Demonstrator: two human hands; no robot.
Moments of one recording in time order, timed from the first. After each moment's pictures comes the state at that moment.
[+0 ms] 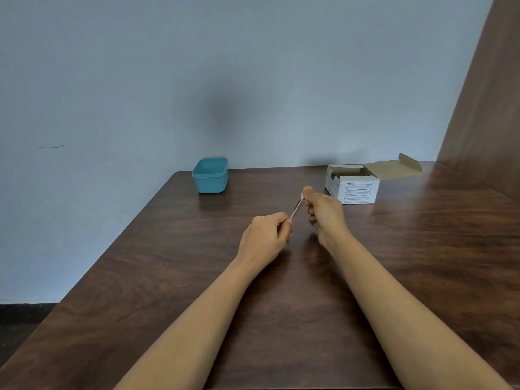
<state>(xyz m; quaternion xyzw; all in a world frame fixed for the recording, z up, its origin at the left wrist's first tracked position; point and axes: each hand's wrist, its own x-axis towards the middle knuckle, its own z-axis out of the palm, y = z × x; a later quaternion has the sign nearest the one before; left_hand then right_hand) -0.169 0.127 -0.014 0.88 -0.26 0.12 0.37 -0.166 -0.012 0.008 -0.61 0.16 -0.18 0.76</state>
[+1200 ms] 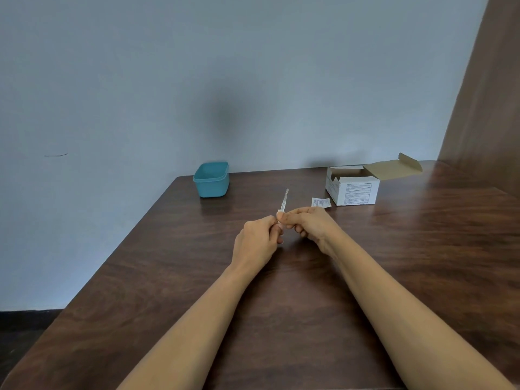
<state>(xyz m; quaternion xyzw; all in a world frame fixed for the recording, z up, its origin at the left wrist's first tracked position) -0.164 0.136 -0.019 0.90 -0.21 0.14 0.35 -0.174 -0.007 0.005 -0.74 0.07 -0.04 0.67</state>
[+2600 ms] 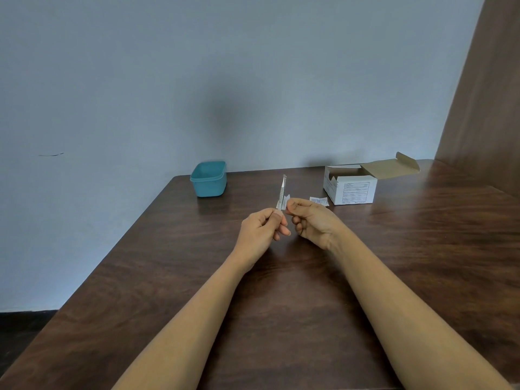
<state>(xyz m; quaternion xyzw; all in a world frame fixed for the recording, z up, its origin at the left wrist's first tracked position) -0.171 0.131 -0.002 0.77 -0.21 0.01 0.60 -0.163 -0.017 0.002 -0.59 0.07 0.01 0.80</state>
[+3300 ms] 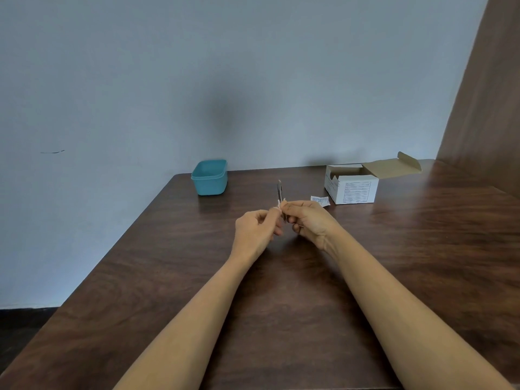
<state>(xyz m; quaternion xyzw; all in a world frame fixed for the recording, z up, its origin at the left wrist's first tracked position) -0.171 0.132 0.000 0.80 -0.13 0.07 0.58 -0.166 -0.006 0.004 -0.67 0.02 -0.02 0.74</state>
